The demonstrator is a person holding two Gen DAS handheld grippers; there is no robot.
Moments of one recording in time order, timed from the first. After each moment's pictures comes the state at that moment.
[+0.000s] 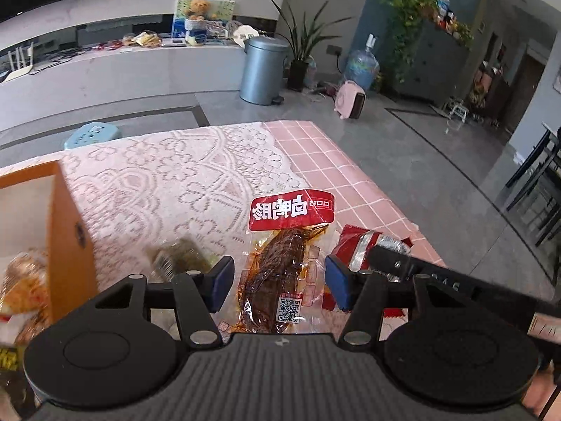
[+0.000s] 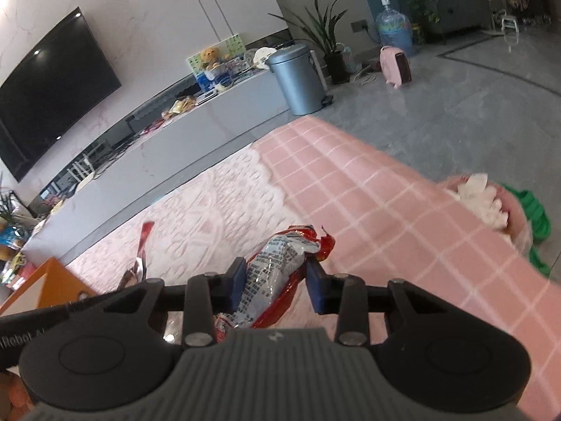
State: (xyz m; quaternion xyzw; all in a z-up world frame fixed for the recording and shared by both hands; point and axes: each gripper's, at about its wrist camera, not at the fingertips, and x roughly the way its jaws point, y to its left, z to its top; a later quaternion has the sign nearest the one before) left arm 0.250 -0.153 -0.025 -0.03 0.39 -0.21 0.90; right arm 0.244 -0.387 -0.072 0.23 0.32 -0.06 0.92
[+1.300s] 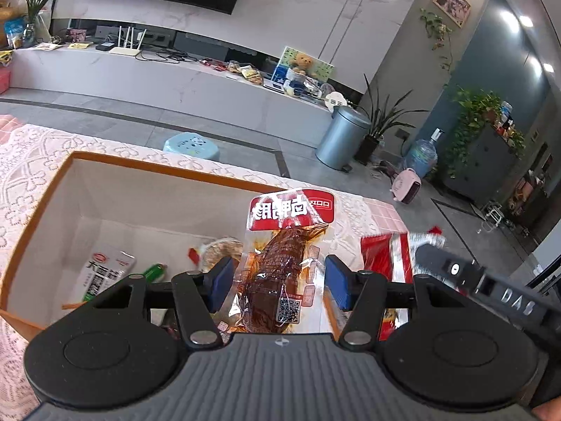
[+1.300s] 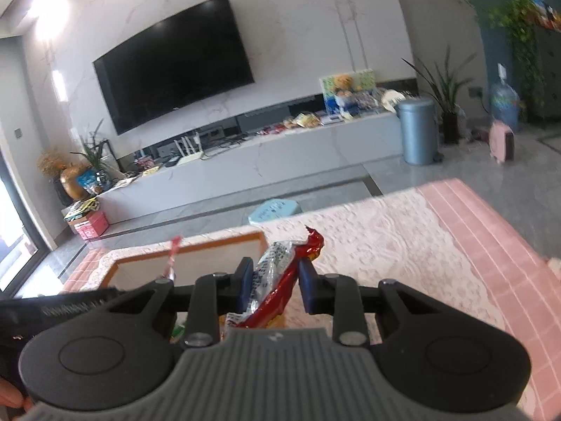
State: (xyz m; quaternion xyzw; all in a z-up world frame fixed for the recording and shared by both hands) left arm 0.193 0.045 0.026 -0.16 0.33 -0.10 0.92; right arm 0.187 -0.191 0.045 0.12 0.26 0.10 0.95
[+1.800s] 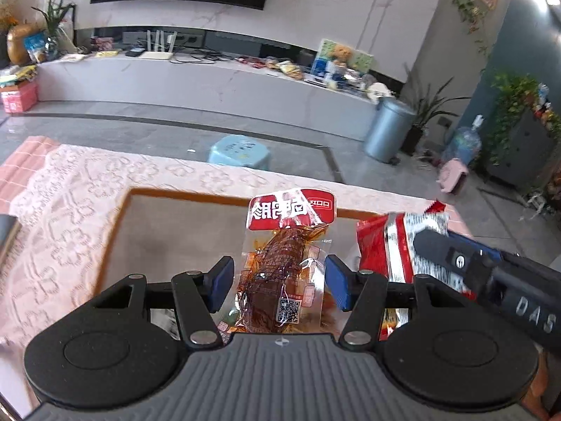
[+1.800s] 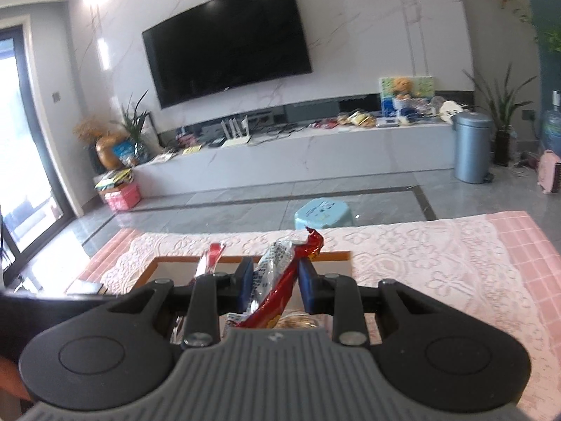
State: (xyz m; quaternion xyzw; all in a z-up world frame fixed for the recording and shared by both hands) left arm 0.236 0.099 0.024 -0.11 0.36 -0.04 0.93; right arm 0.249 -0.100 0.048 0.07 0.26 0.18 0.95
